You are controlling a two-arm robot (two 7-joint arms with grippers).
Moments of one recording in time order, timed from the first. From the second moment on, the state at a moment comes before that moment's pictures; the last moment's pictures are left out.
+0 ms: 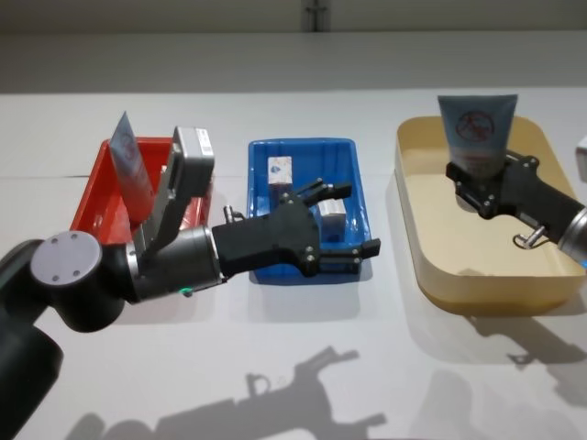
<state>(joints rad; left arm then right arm) -0.44 0.43 0.58 -1.34 -0.52 -0.11 -0.89 0.30 0.53 -0.32 -1.21 0.40 -0.29 0.54</state>
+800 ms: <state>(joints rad) -0.44 0.43 0.58 -1.34 -0.52 -0.11 -0.89 0.41 0.42 -0.32 -1.01 0.30 -0.25 0.48</state>
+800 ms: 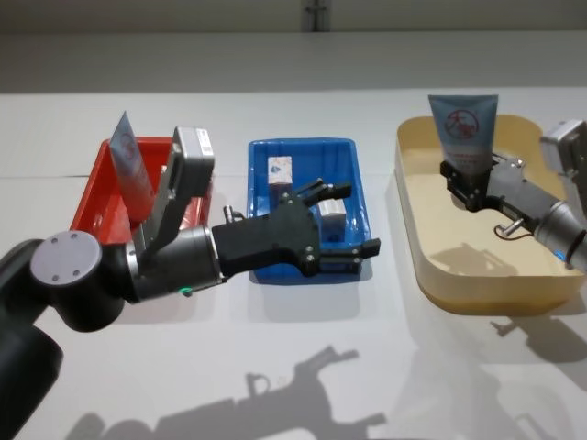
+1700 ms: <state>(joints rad) -0.44 0.43 0.58 -1.34 -0.52 -0.11 -0.89 0.50 0.34 -0.29 -0.85 0.20 -0.16 0.39</state>
